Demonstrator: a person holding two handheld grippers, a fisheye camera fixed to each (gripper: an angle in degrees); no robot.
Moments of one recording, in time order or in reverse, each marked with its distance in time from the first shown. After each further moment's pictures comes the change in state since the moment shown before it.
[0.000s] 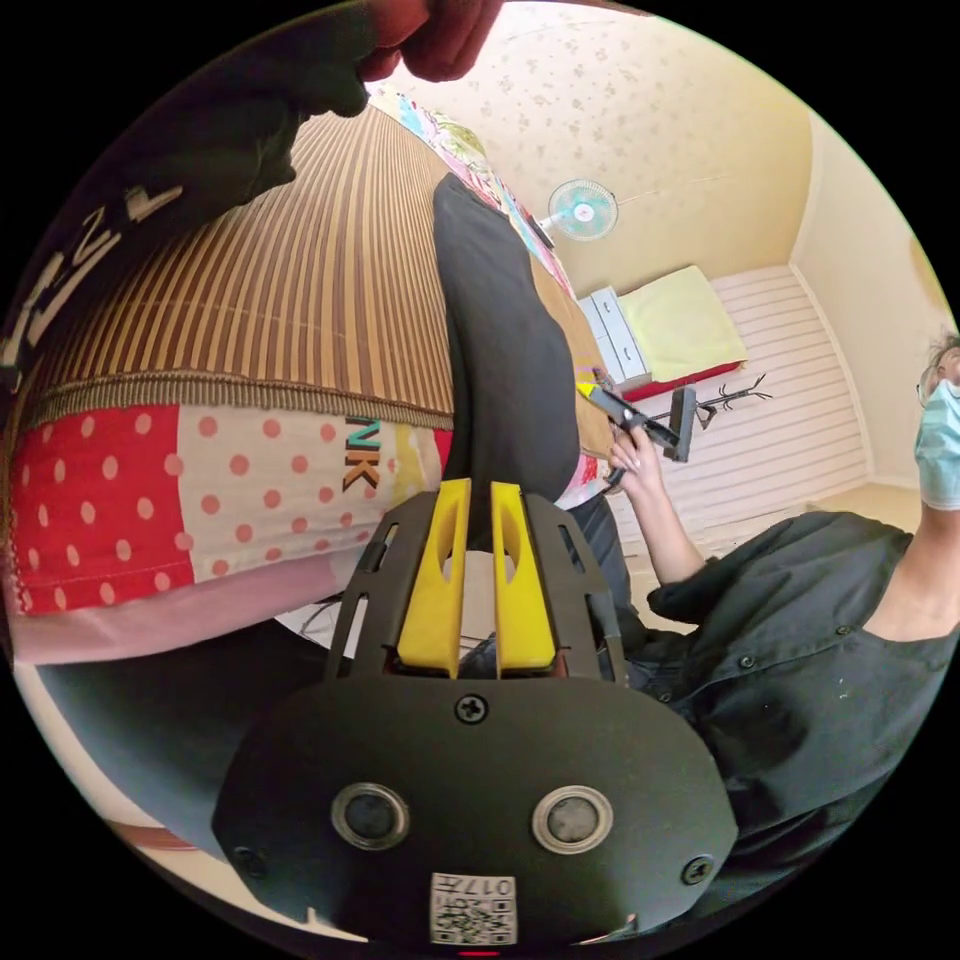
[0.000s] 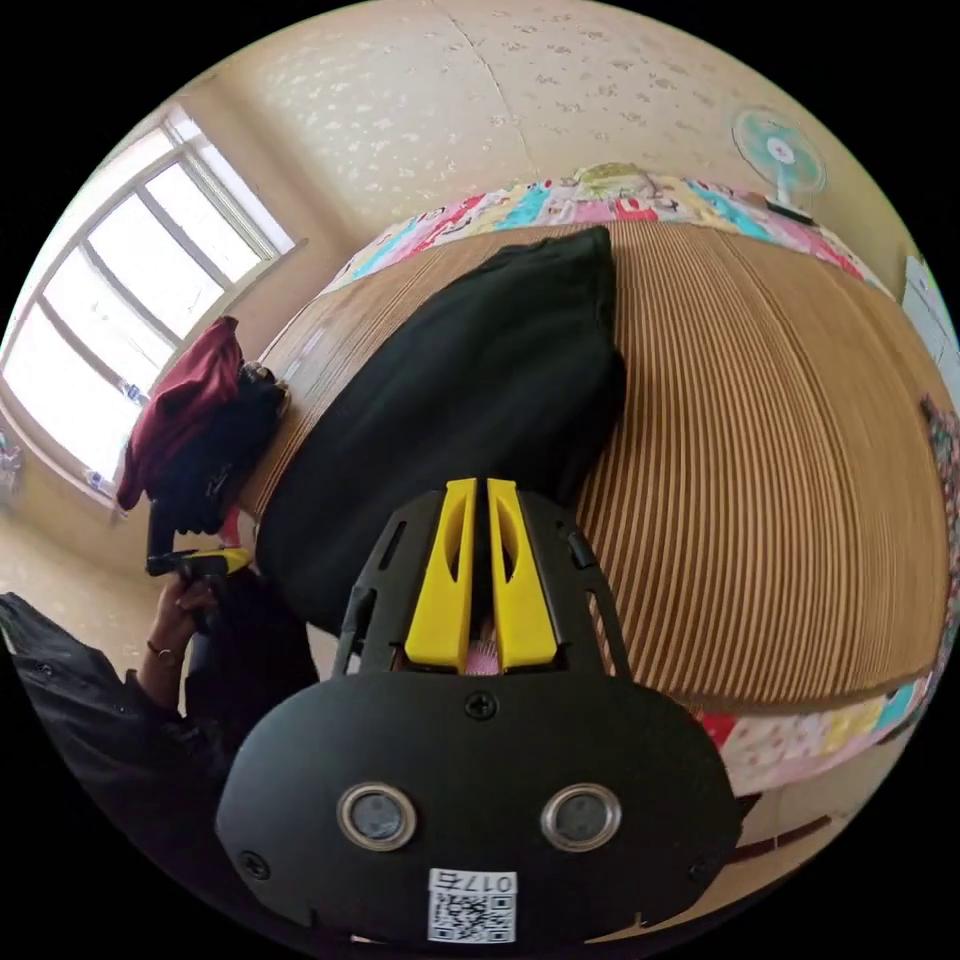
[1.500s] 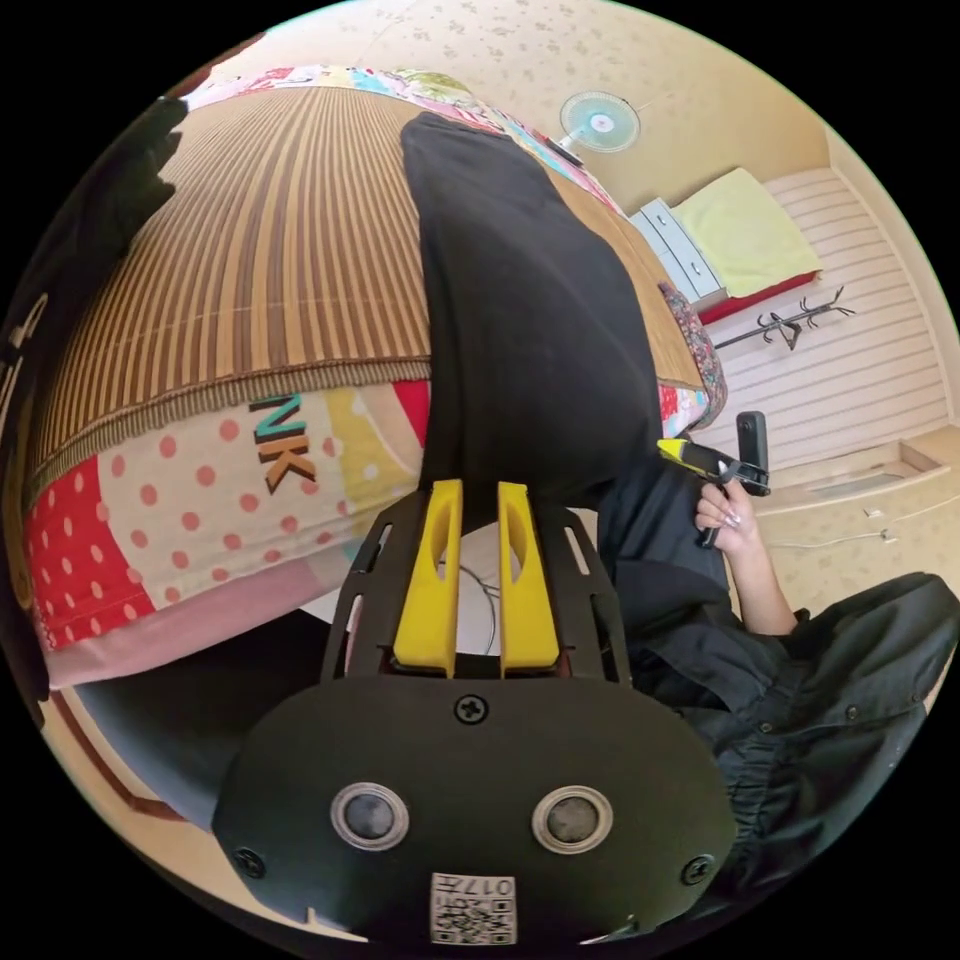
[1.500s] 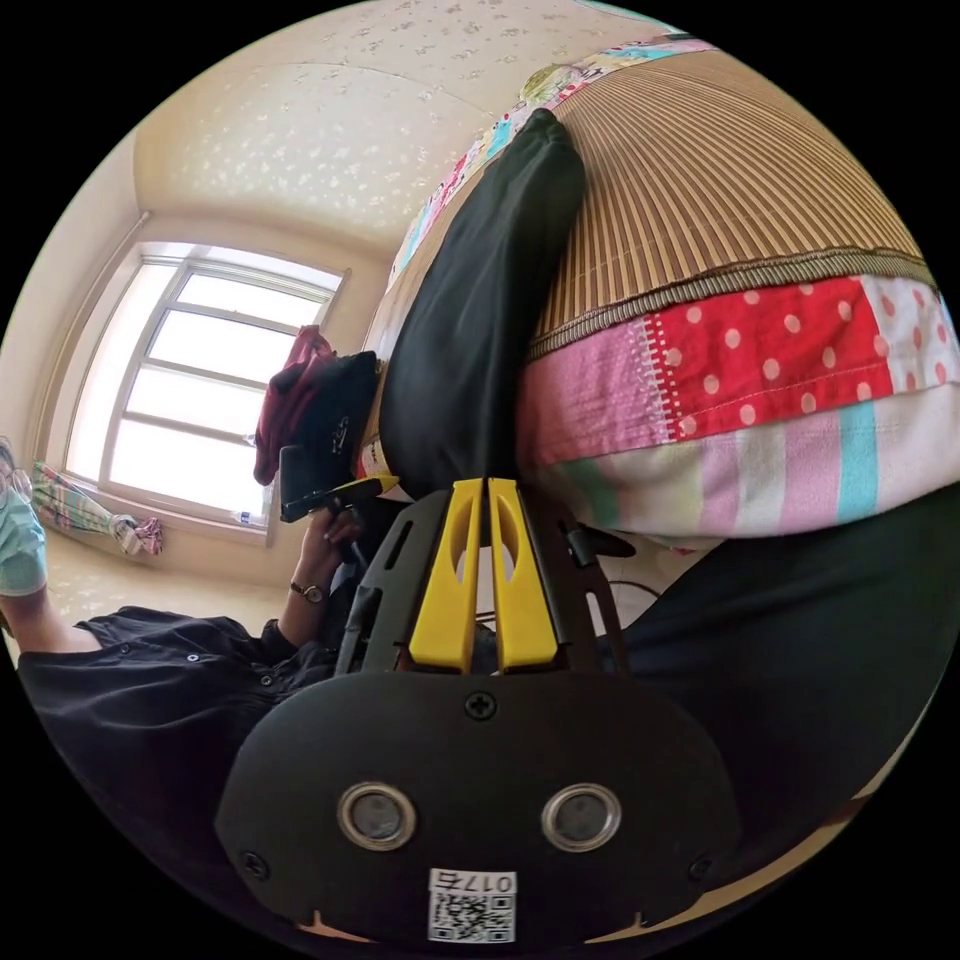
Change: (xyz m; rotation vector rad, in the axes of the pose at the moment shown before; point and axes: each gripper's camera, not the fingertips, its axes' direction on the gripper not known) left arm 0.035 -0.012 0.141 -0.168 -0.290 0.080; right arm 0.081 0.095 -0.007 -0.064 -0.407 0.213
